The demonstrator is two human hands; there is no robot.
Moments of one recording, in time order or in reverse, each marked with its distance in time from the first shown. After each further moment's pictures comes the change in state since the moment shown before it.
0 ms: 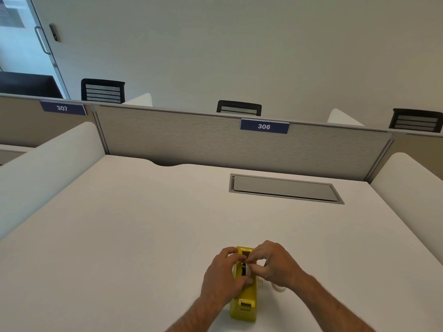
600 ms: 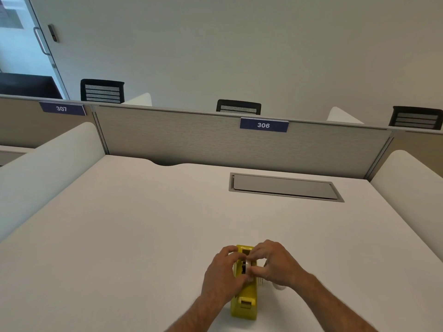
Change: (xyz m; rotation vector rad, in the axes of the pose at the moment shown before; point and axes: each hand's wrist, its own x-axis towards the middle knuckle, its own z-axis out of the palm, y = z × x) left_hand -0.001 0.002 0.000 0.013 -0.003 0.002; right_hand -0.001 0.000 0.000 0.024 -0.029 0.017
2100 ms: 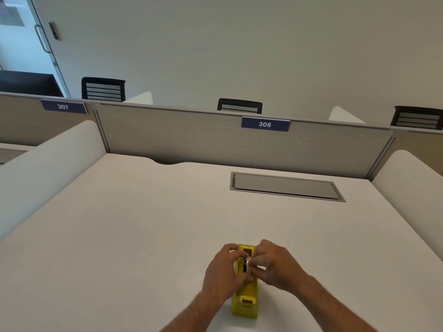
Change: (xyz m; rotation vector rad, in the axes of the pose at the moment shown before) left_hand 0.004 0.001 -0.004 -0.003 -0.038 -0.022; right_hand -0.008 -0.003 0.001 -0.271 0.132 -0.321
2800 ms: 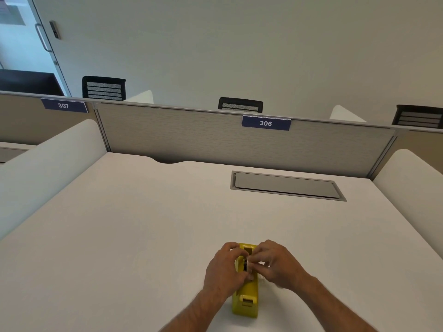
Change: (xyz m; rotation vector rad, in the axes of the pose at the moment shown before) left_hand 0.001 0.004 -0.002 0.017 0.011 0.002; right_hand -0.002 0.006 0.005 0.233 -0.046 0.153
